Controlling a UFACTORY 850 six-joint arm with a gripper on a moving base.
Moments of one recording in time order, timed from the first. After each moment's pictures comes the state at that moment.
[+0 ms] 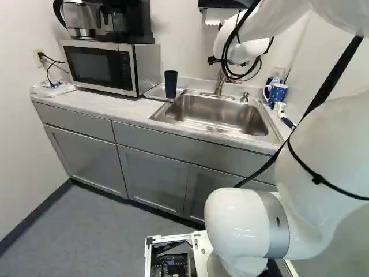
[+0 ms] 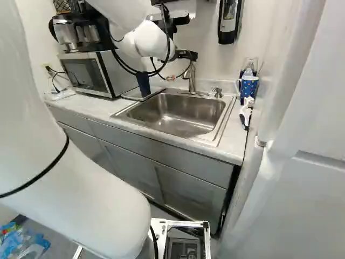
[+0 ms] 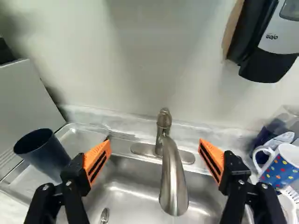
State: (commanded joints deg) arm -12.1 8.0 -53.5 -3.1 10.8 1.7
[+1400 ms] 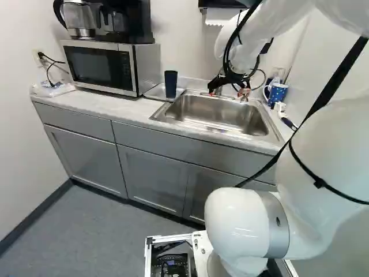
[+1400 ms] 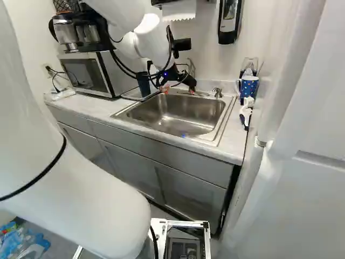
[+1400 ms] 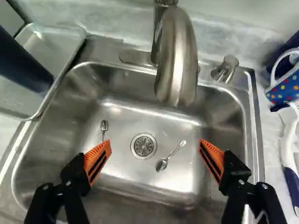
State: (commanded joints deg) arm -12.1 8.1 -53.3 -4.2 -23.6 1.7
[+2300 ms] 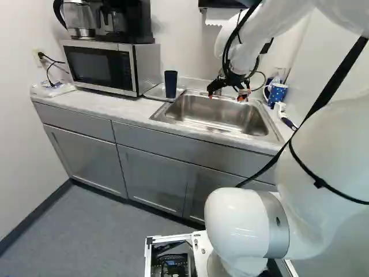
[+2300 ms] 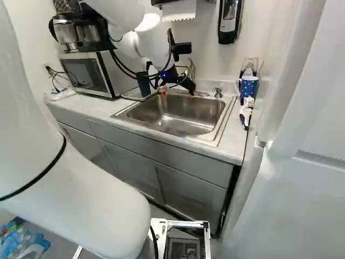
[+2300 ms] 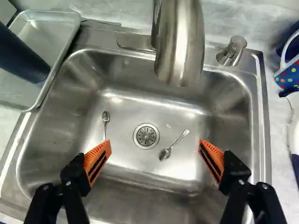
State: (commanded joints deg) arm -12.1 8.1 -53.3 -2.7 -26.0 1.7
